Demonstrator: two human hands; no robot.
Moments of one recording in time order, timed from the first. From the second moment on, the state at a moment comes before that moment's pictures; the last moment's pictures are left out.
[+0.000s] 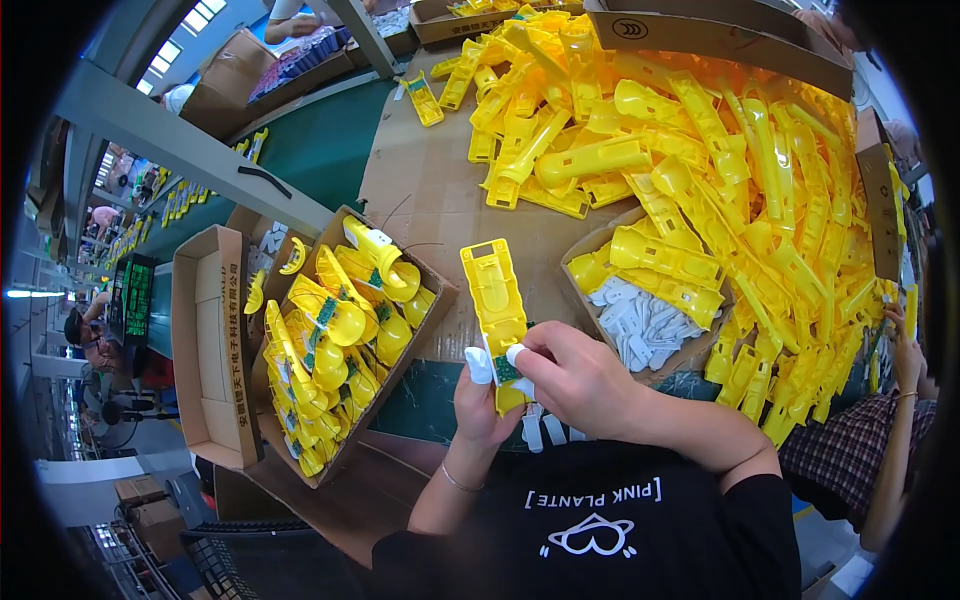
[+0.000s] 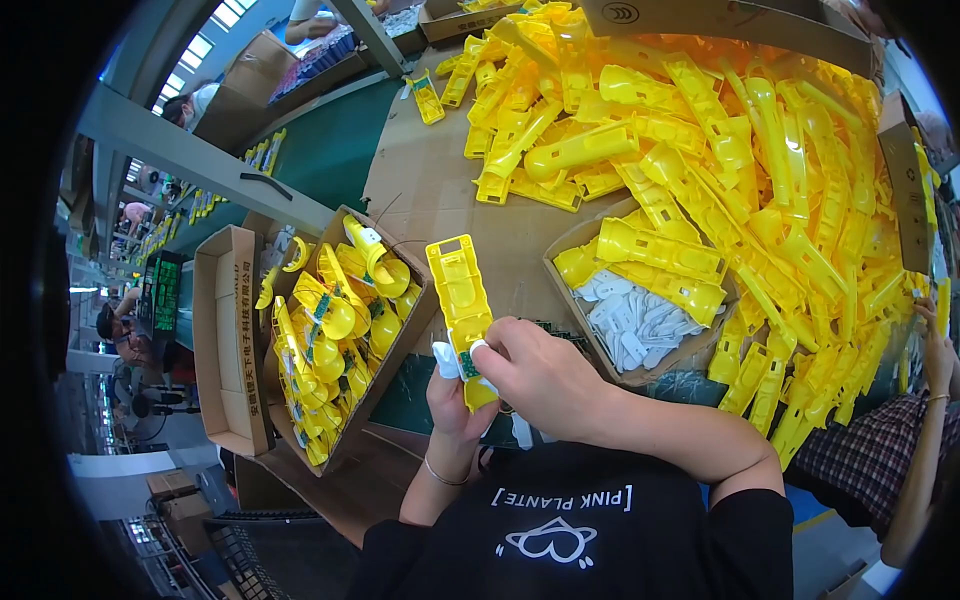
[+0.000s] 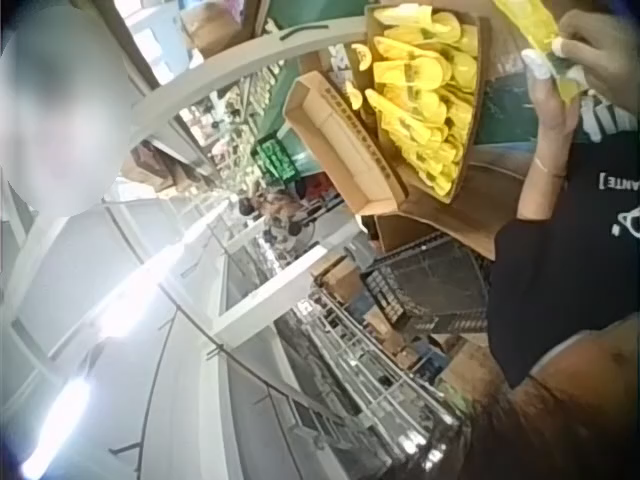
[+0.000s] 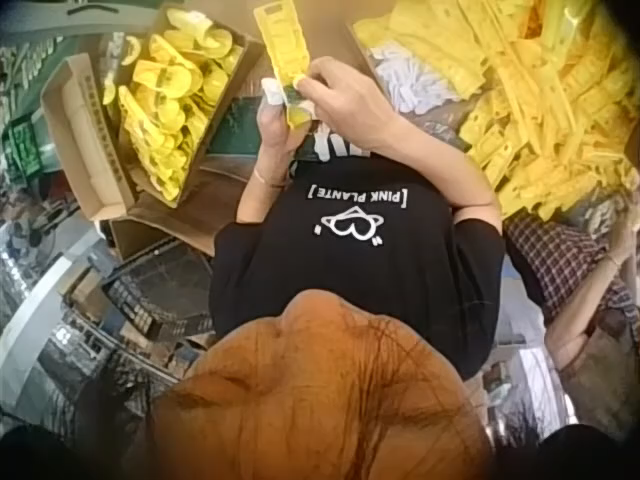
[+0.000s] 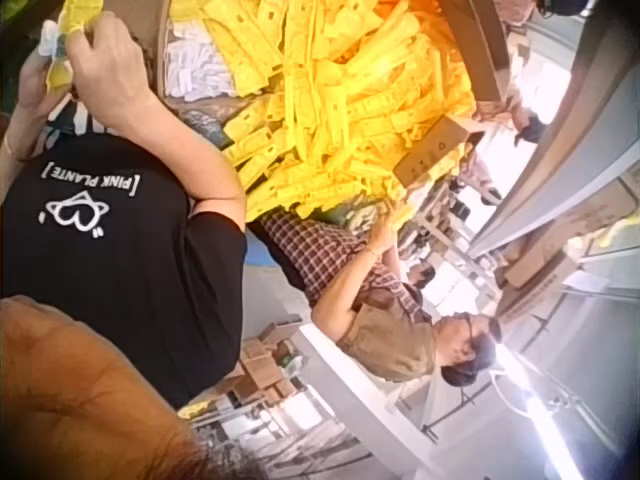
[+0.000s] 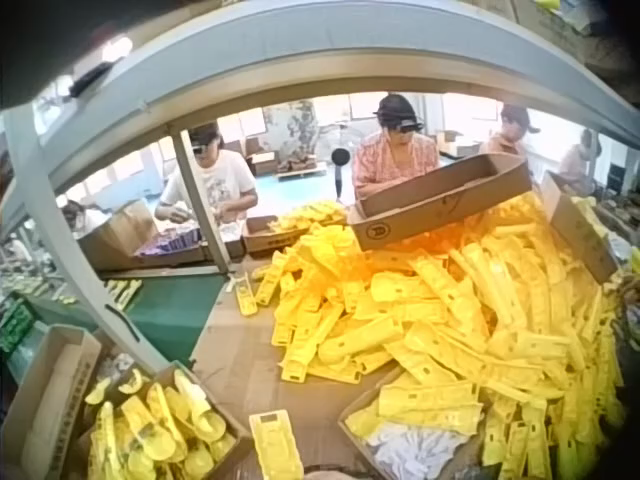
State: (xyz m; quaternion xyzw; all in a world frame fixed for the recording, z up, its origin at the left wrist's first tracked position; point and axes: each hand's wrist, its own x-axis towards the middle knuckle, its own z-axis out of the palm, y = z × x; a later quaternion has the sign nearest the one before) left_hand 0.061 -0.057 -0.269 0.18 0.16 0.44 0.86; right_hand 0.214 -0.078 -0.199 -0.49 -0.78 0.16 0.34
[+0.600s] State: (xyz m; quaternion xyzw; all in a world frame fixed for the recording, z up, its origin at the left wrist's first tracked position) left_hand 0.069 -0.062 -0.254 0.34 0.27 0.44 0.79; right_hand 0.223 -0.081 -0.212 -0.45 -0.82 0.08 0.35
